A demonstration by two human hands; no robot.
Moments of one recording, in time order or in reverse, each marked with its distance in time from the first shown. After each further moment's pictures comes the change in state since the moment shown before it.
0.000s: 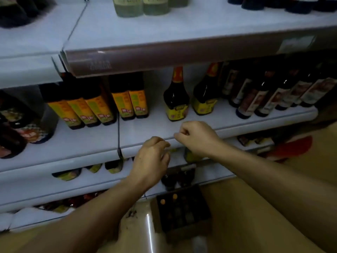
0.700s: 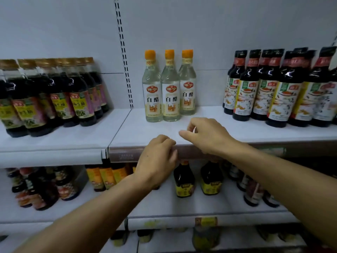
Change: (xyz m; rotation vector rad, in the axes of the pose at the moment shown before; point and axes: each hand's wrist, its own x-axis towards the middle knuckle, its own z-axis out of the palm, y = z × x) left_hand 0.089 0.125 -0.158 0.175 0.411 0.054; right_hand 0.047 -0.084 -0.221 -0.119 0.315 -0.290
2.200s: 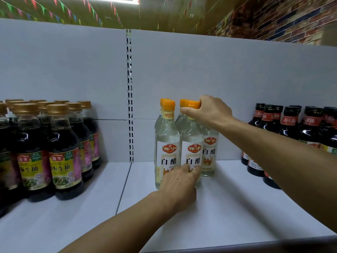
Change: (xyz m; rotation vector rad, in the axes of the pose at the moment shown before) left_hand 0.178 -0.074 0.014 0.271 -0.216 0.235; right_hand 0.261 -0.039 -0.044 -0.143 0.406 0.051
